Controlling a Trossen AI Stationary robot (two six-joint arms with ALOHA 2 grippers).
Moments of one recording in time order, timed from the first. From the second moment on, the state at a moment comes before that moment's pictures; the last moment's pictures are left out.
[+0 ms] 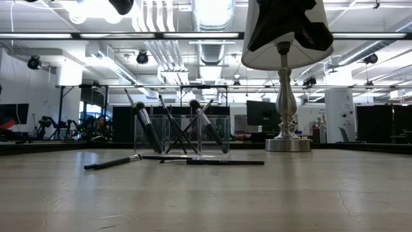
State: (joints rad) left arm -0.03 0.79 0.65 0.42 0.04 -0.49; right arm 0.30 1.52 1.21 -0.61 0.44 1.35
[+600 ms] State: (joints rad) left arm 0.00 0.79 0.65 0.39 0.08 -0.49; right arm 0.30 1.52 1.21 -0.61 0.44 1.35
